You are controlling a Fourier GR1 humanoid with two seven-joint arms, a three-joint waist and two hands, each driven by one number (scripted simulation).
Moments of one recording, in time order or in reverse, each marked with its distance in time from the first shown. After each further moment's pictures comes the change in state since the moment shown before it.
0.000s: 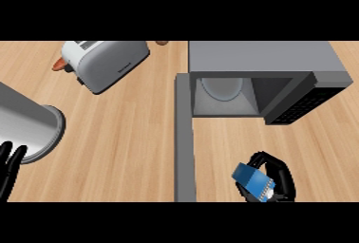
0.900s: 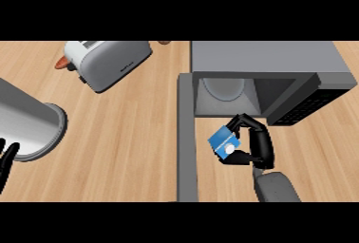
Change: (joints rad) left arm -0.026 0.015 0.101 0.055 0.067 -0.050 -0.003; right arm -0.125 0.056 0.164 -0.314 0.038 -0.385 0.399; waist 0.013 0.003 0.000
